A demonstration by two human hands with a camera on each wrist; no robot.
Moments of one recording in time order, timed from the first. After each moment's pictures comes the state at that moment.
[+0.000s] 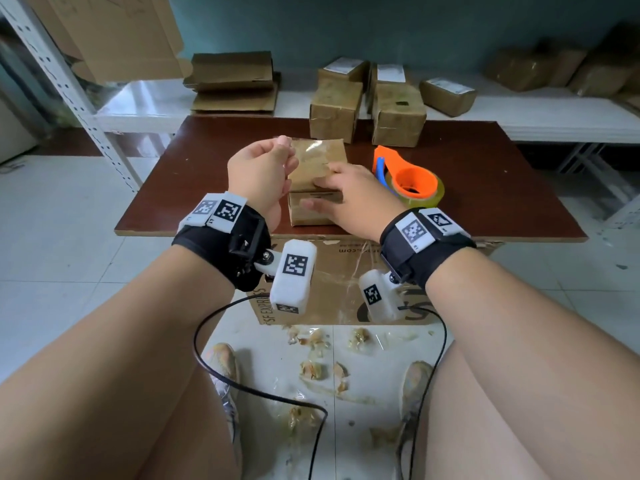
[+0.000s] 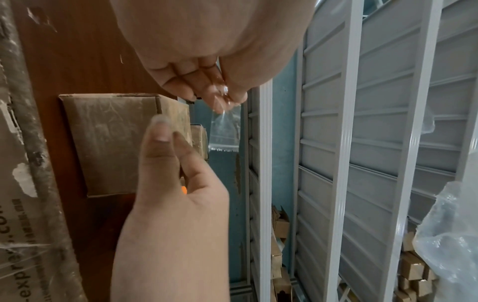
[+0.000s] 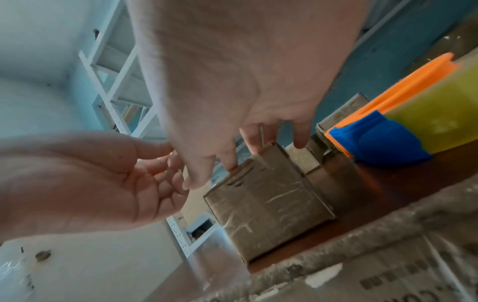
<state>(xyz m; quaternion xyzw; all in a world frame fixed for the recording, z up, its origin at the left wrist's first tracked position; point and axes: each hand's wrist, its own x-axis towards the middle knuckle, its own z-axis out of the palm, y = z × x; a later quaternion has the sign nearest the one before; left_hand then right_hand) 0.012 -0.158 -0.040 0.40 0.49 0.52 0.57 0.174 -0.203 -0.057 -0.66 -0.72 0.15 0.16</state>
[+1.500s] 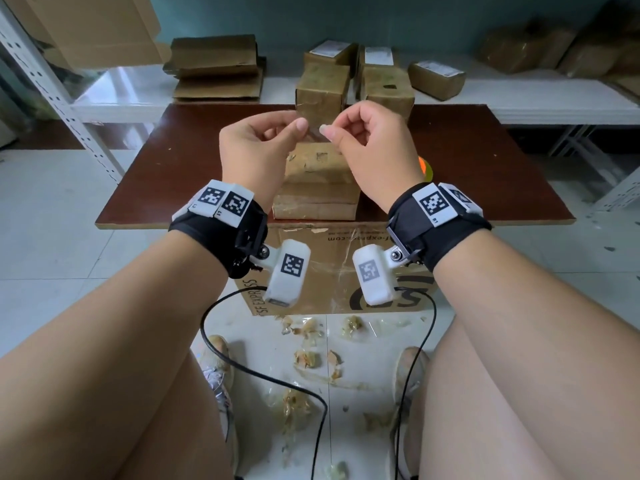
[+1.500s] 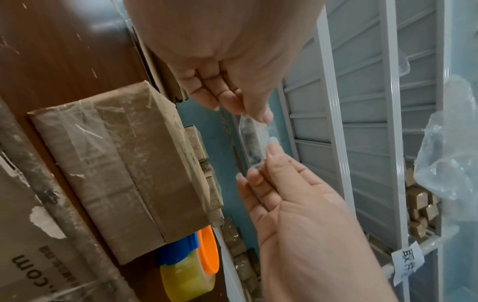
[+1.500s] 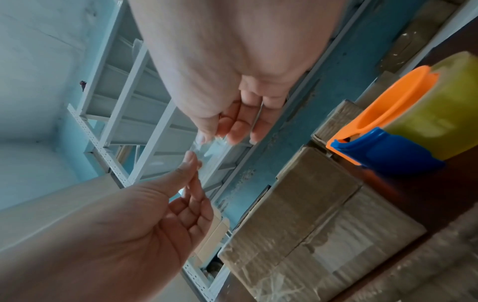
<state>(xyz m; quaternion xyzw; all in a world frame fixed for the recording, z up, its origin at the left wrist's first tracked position) 0.023 -0.165 -0.045 0.57 0.42 0.55 0.44 0.190 -0.214 -0.035 -0.61 -0.59 0.13 0.52</state>
